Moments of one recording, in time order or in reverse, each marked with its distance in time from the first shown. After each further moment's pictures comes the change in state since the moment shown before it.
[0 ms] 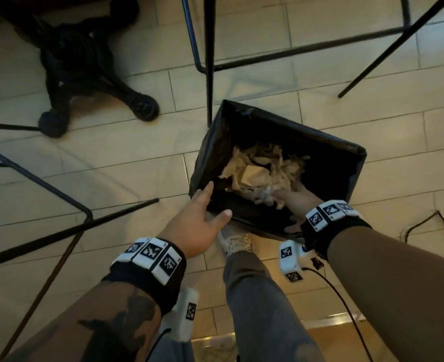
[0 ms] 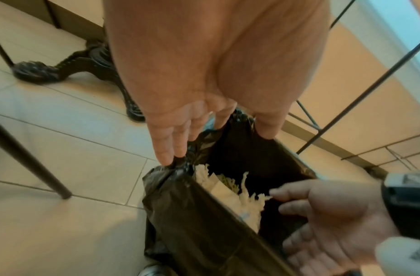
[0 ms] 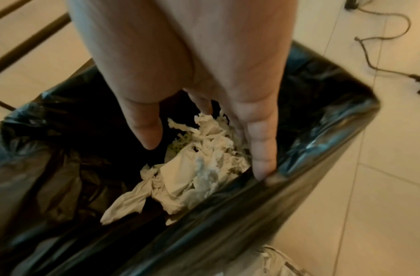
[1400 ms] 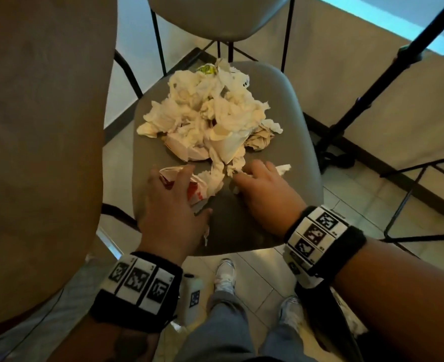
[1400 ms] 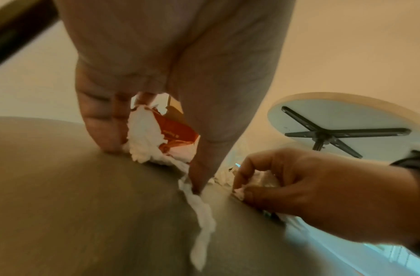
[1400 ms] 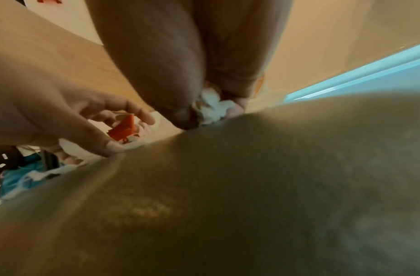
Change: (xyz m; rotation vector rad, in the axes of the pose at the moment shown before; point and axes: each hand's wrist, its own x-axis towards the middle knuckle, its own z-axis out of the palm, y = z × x) left_hand -0.501 -0.213 -0.191 -0.285 1.210 -0.428; right_hand -0.576 -0.060 0.399 -1.700 -0.227 -1.857
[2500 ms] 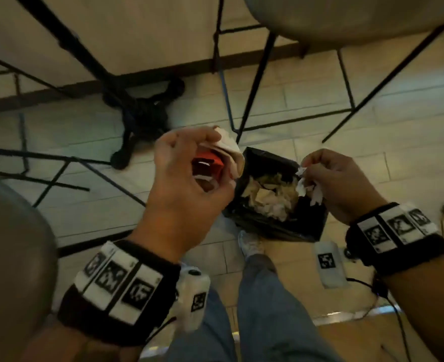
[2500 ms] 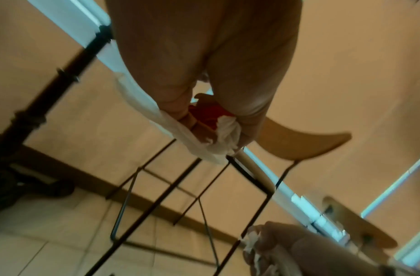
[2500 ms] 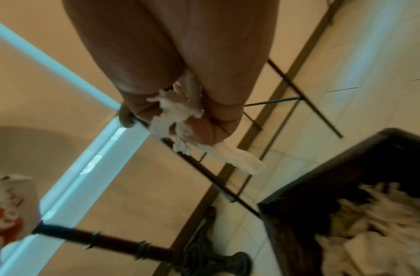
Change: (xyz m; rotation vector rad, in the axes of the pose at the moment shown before) left_hand -0.108 0.314 0.224 -0.462 -0.718 0.848; right_hand -0.395 0.264 0.109 1.345 0.886 1.267
